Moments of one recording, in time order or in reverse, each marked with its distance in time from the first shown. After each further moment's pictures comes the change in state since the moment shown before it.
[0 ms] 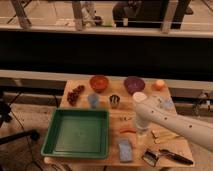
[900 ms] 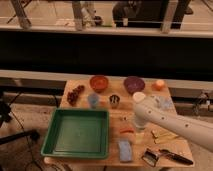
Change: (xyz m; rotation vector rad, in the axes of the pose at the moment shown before) arm -0.001 -0.018 0.010 0.040 0.001 0.008
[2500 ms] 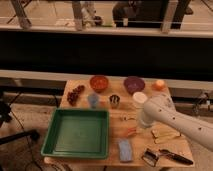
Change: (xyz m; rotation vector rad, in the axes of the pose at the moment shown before) arm 0.020 -0.006 -0.038 0.086 -0.047 0.029
